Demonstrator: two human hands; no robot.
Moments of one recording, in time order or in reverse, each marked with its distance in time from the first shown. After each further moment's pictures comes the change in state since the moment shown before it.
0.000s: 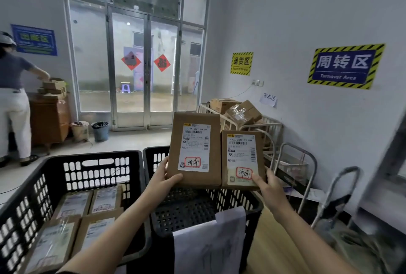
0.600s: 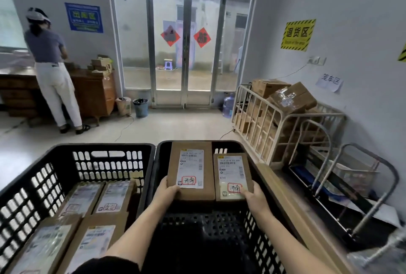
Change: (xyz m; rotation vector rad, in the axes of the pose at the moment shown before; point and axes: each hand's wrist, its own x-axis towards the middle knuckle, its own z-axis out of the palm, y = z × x) left_hand 0.134 -0.127 -0.008 -0.011 0.357 -0.507; right_hand 0.177 0.130 0.121 0.048 -0.234 0.307
